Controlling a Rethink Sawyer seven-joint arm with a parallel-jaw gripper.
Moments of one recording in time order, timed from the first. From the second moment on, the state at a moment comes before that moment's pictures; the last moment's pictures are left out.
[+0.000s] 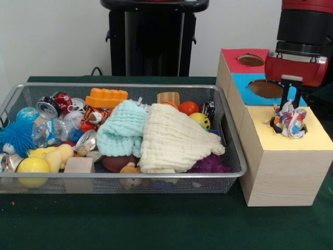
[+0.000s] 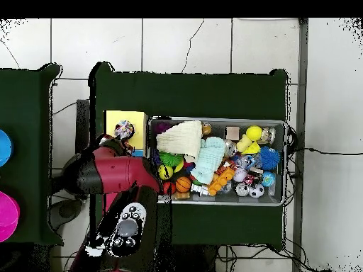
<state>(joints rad) 0.26 -0.56 -0.22 1.60 0.13 0.21 2.26</state>
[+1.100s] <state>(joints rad) 0.15 -0.42 -0.15 1.49 0.22 0.28 2.26</state>
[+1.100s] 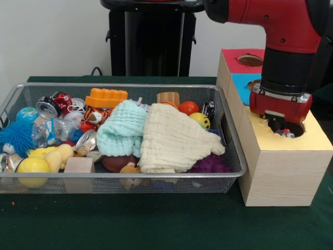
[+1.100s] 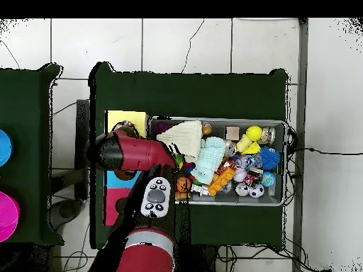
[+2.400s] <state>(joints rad) 0.14 -0.41 -0.14 1.43 0.21 0.40 2.26</state>
